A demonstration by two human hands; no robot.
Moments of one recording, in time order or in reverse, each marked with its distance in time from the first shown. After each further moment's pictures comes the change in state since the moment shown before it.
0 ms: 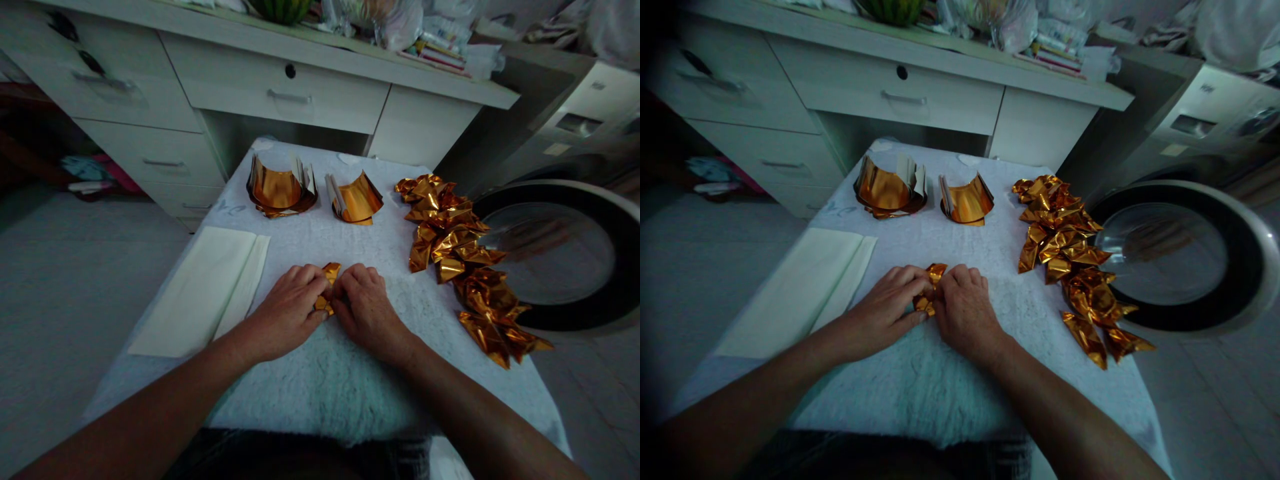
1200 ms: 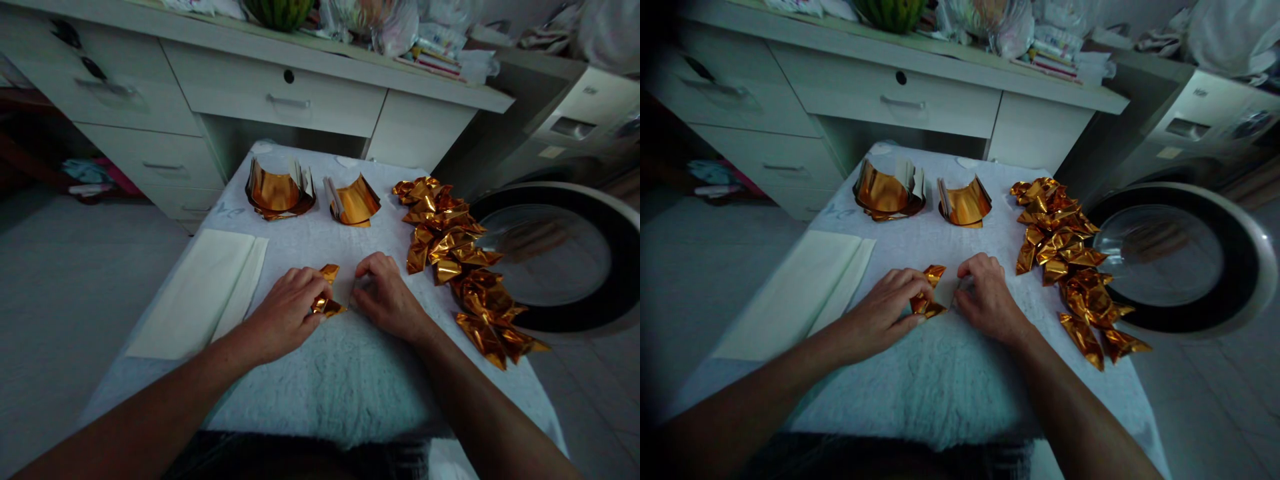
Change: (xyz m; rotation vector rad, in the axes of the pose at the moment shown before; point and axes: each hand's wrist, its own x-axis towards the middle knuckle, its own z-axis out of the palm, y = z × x) left_hand -0.002 0.002 0.000 -0.038 0.020 0.011; right_hand 0.001 0.037 -0.025 0.176 0.124 -0.097
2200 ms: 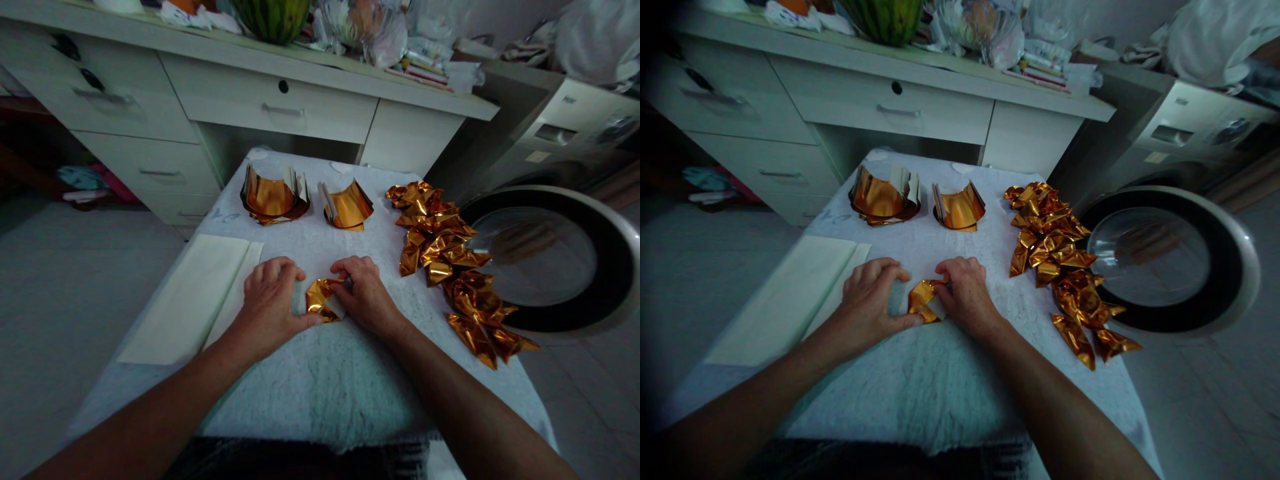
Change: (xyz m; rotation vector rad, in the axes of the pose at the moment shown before) left_hand 0.000 -0.009 0.007 0.235 0.289 -0.267; right_hand 0.019 -0.007 0.023 -0.043 0.008 0.097
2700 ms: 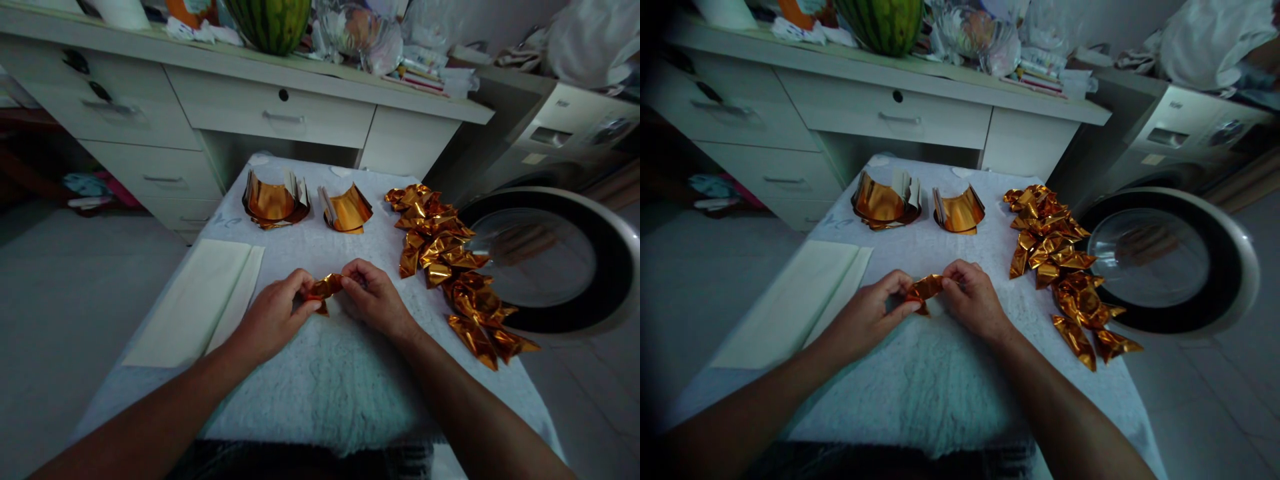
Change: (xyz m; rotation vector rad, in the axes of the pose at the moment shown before) left_hand 0.003 0.010 -0.011 -0.476 -0.150 0.003; right_hand -0.007 0.000 -0.010 0.473 0.052 0.107
